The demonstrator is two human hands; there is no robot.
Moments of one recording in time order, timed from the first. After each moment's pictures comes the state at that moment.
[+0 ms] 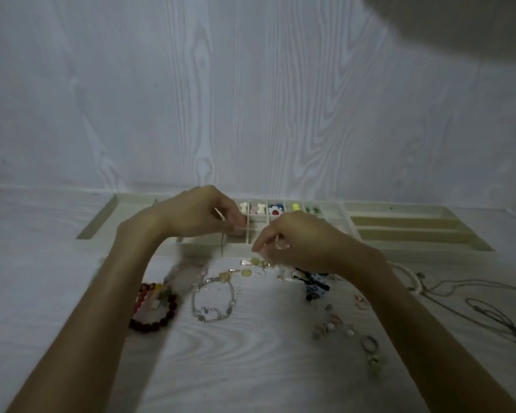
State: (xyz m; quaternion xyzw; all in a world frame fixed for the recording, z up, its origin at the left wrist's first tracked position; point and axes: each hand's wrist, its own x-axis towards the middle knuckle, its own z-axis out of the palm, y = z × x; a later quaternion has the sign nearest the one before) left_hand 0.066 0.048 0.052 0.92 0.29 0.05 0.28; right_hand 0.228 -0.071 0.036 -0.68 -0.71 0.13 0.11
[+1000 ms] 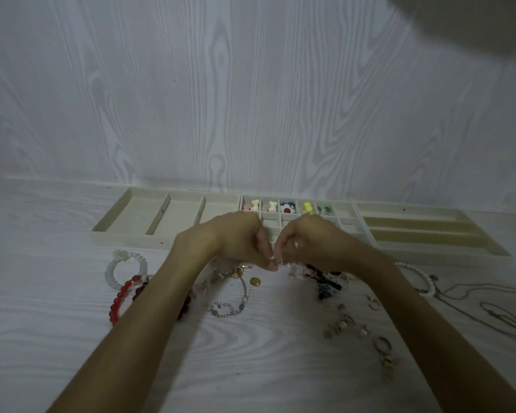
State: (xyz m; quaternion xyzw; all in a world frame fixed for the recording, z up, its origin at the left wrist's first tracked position) left_hand 0.091 0.035 0.014 0.93 0.25 -0.03 0.26; right_hand 0.233 -0.060 0.020 -0.69 -0.69 0.18 0.13
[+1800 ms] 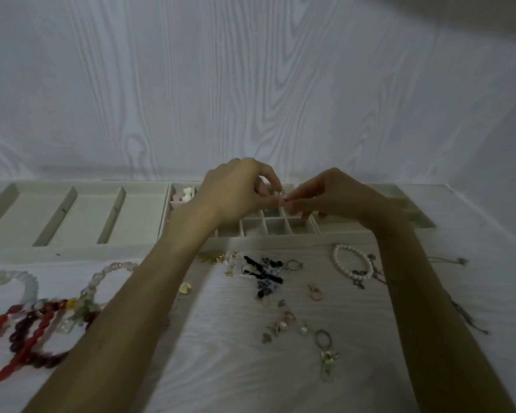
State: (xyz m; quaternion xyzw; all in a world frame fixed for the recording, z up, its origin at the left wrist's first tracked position) left_hand 0.193 0.036 0.023 0.93 0.22 0.20 0.23; right_hand 0.340 -0.088 0.046 -0.76 -0.52 0.26 0.29
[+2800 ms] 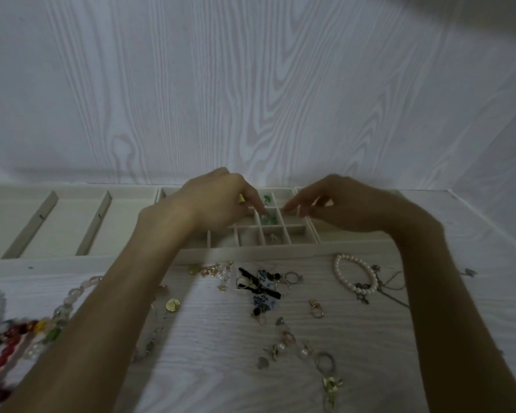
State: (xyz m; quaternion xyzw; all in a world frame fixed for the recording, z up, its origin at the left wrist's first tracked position) left_hand 0.185 0.053 0.023 0.96 0.19 0.07 0.18; right_hand 0.341 -0.090 0.059 -0.77 -0.61 0.18 0.11
